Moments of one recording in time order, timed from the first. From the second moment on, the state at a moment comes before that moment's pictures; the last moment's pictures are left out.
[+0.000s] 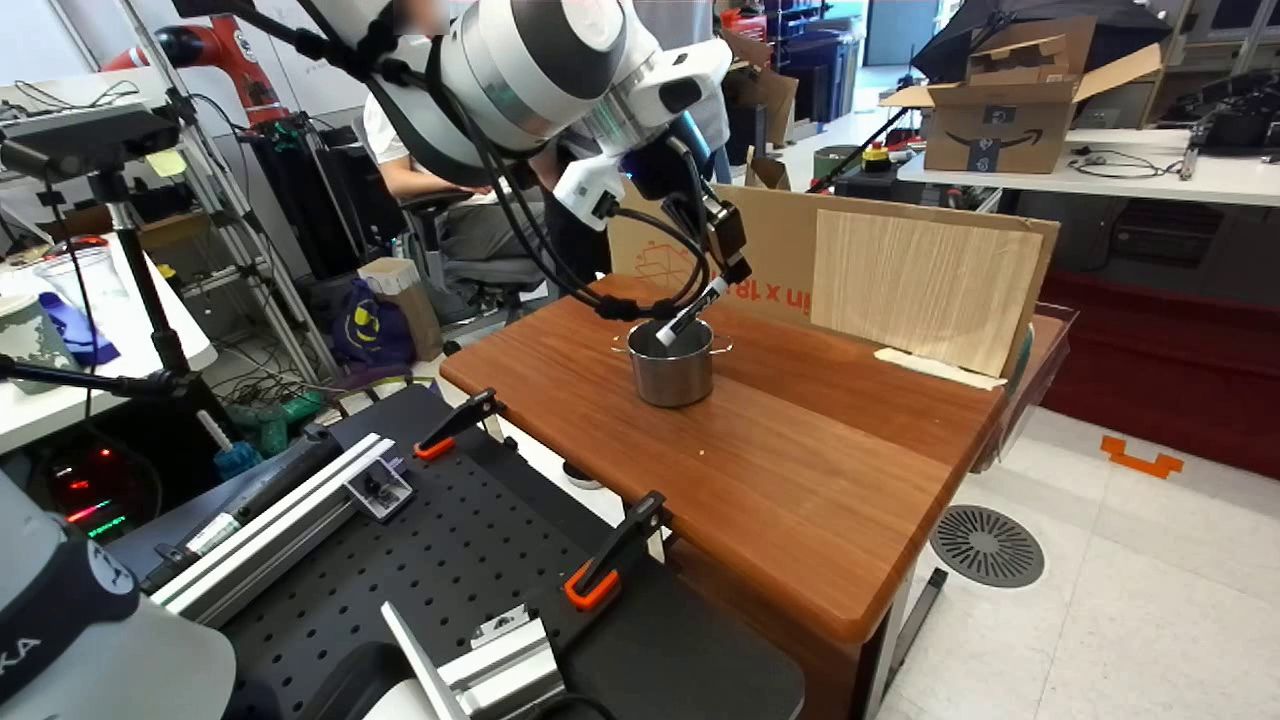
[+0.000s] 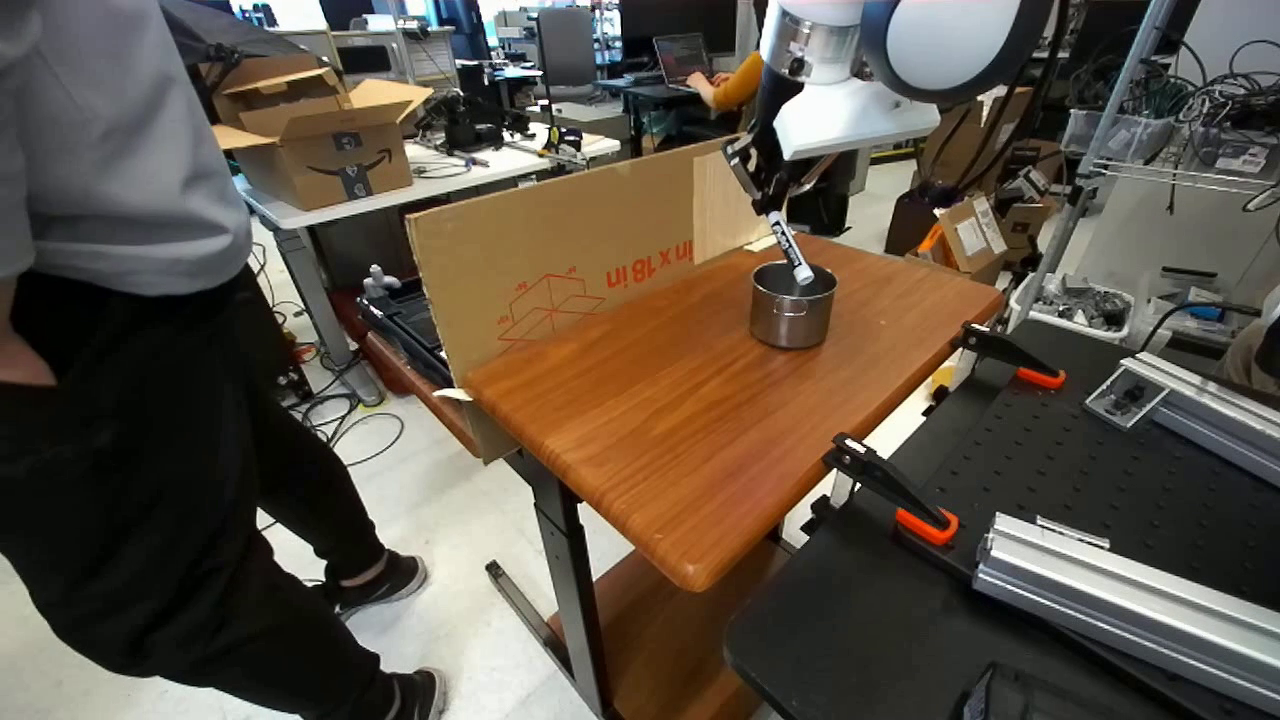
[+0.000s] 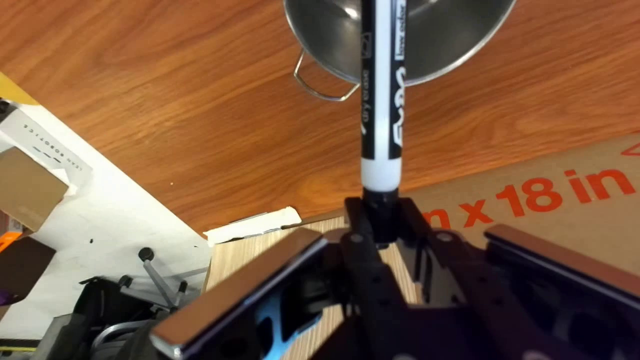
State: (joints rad) arm 0.80 0.36 -0.83 -2.41 -0.39 3.05 0.84
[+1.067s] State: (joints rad) arm 0.80 0.40 -0.77 -2.38 -0.39 2.93 0.77
